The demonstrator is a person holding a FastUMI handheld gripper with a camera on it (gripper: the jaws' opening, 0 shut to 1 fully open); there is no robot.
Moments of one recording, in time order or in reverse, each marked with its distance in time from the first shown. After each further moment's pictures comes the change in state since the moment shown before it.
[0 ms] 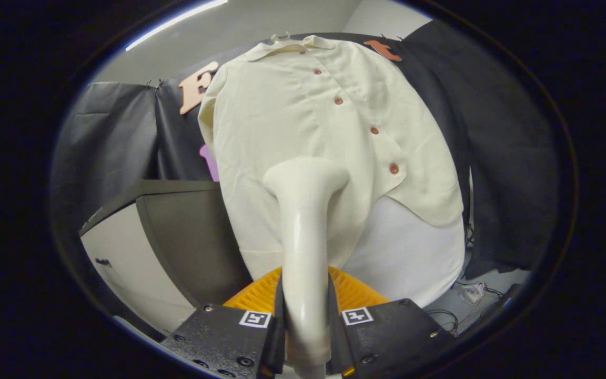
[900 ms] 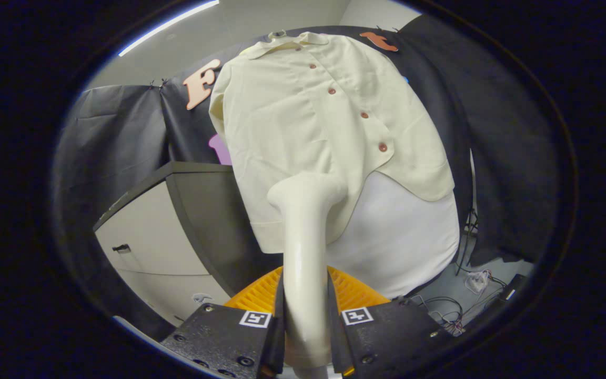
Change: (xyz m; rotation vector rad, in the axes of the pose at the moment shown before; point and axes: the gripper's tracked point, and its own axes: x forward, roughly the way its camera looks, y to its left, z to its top) arm -0.051 0.000 -0.010 0.037 0.034 0.061
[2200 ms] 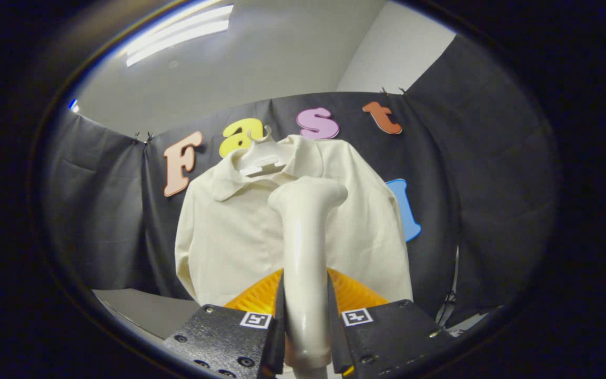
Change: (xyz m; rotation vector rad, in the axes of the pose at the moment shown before) arm 0.030 -0.044 0.349 -0.047 -0.428 -0.104
